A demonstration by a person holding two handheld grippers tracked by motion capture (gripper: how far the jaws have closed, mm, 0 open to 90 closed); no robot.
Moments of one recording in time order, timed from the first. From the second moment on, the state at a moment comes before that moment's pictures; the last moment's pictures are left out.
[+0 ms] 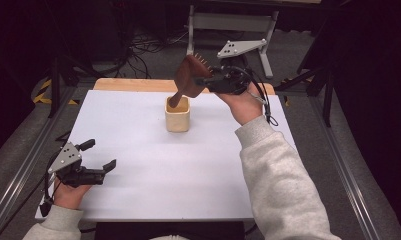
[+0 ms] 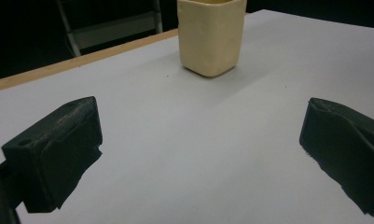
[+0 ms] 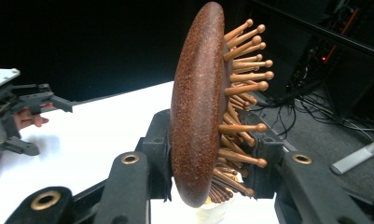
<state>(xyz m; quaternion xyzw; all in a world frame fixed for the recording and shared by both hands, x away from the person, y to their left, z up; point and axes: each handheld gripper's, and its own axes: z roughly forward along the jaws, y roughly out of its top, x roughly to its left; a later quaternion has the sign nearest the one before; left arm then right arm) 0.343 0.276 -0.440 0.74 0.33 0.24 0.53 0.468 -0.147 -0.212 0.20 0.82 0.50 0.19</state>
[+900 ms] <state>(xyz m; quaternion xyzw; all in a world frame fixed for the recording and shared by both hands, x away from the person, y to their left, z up) 0.342 0.275 -0.440 0.74 0.33 0.24 0.53 0.495 -0.139 -0.235 0.23 0.83 0.48 0.18</state>
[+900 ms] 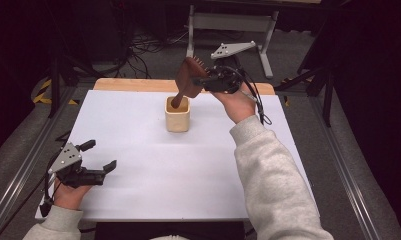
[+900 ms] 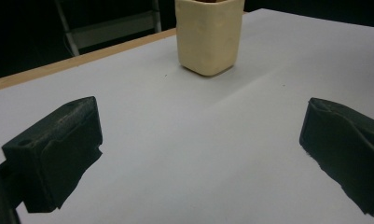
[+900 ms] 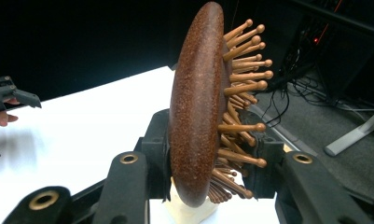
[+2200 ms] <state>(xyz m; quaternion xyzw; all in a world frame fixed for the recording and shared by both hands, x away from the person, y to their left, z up) 0.342 0.274 -0.440 0.74 0.33 0.24 0.54 0.525 -0.114 -0.281 0.25 0.86 0.43 0.14</state>
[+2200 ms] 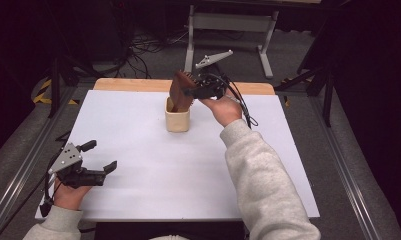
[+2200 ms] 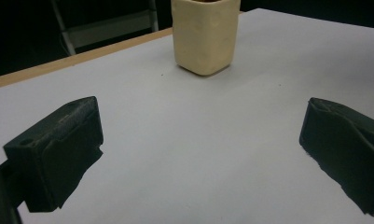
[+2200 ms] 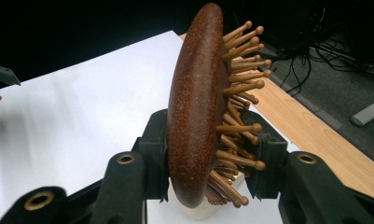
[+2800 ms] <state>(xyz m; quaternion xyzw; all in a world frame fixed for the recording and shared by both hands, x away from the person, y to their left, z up) 0.342 0.273 -0.441 0.74 0.33 0.24 0.53 0.529 -0.114 -0.289 0.26 0.86 0.42 0.12</state>
